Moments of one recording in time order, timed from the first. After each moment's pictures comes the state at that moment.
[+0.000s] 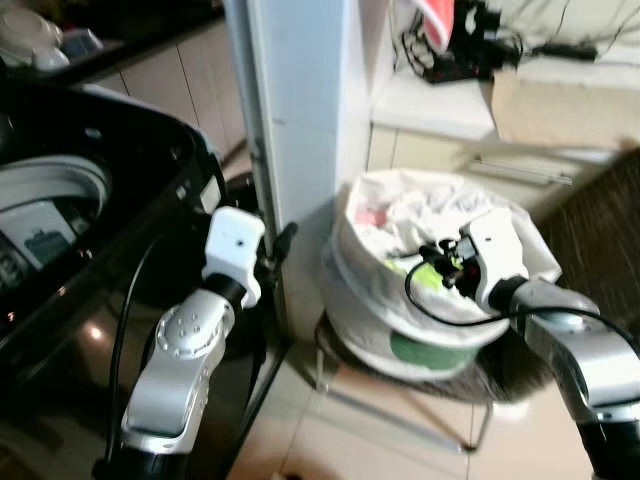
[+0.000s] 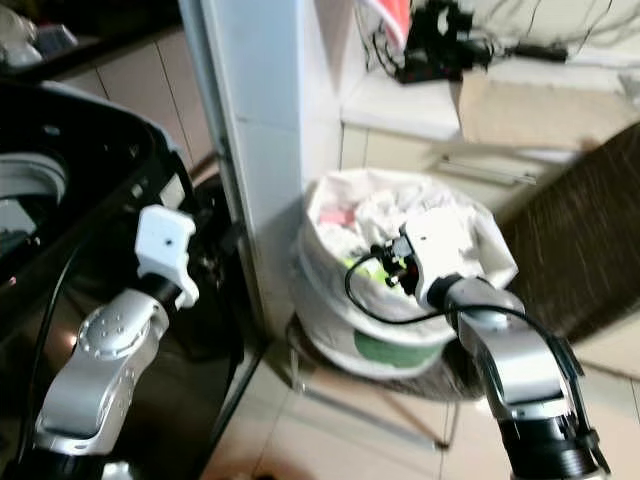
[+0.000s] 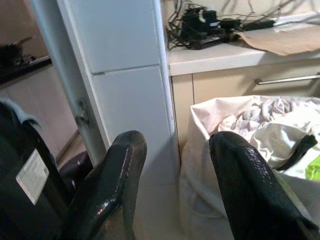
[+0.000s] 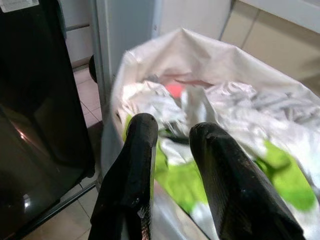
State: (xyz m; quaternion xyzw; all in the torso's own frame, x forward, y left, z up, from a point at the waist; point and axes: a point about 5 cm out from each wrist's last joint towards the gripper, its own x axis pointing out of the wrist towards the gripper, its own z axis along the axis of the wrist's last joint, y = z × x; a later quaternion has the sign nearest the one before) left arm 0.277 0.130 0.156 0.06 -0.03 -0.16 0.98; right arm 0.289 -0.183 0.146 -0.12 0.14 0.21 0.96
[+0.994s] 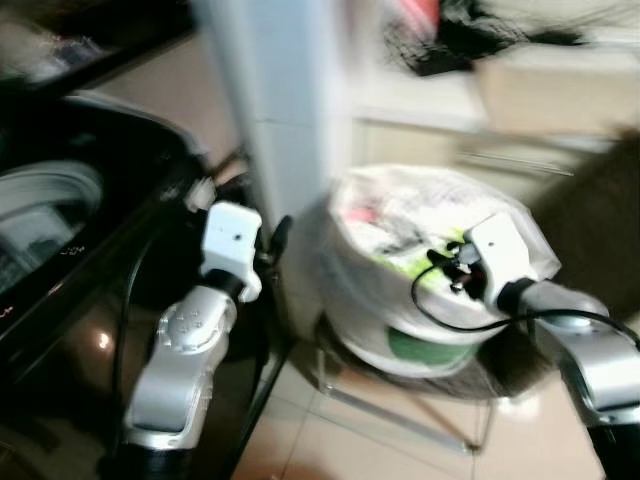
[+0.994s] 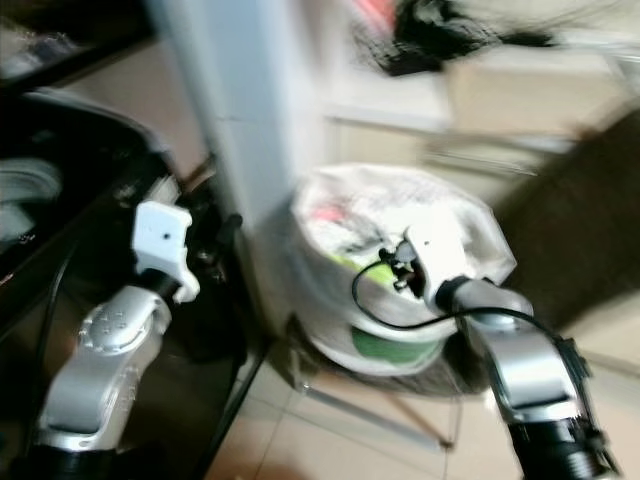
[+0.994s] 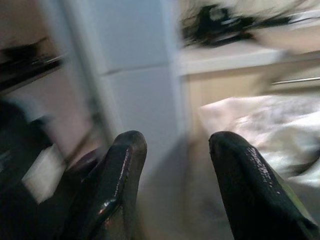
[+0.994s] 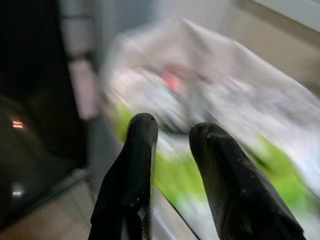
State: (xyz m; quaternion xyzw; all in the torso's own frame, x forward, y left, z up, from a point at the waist) left arm 0.279 0.137 0.155 0.06 -0.02 -0.14 0.99; right arm 0.288 -0.179 0.145 -0.15 0.15 0.23 0.95
